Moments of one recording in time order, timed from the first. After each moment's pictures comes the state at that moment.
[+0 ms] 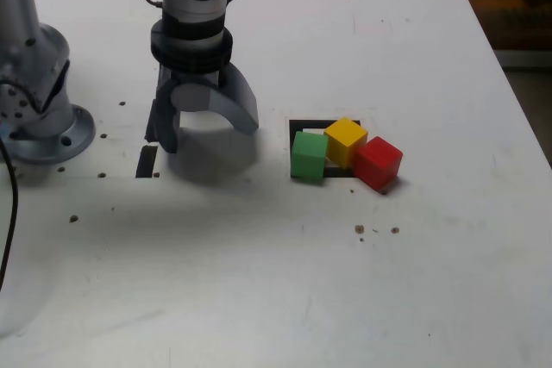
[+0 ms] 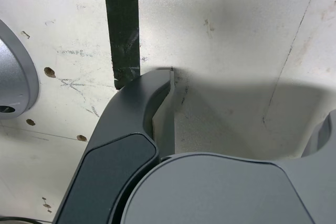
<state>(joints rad) -0.08 1.66 -0.80 0.85 -0.04 -0.11</state>
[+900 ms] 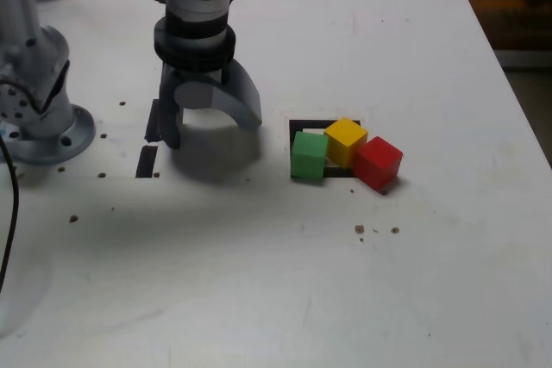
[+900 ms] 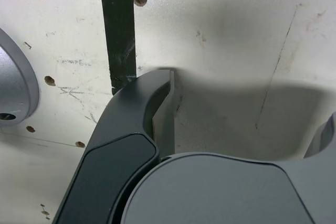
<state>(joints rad) -0.08 1.67 -0.82 0.86 0.00 -0.11</state>
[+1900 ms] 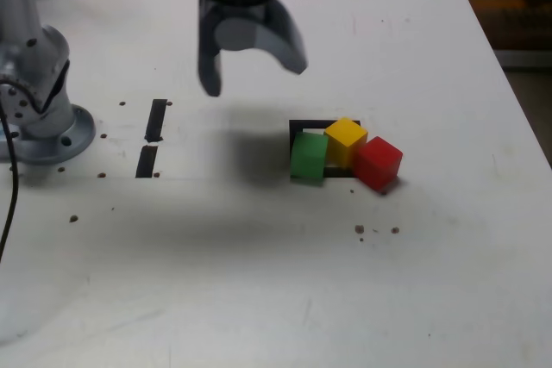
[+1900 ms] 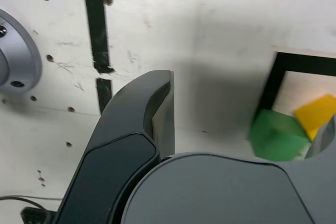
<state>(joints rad) -0.08 1.70 -1.24 1.23 0.05 -0.11</state>
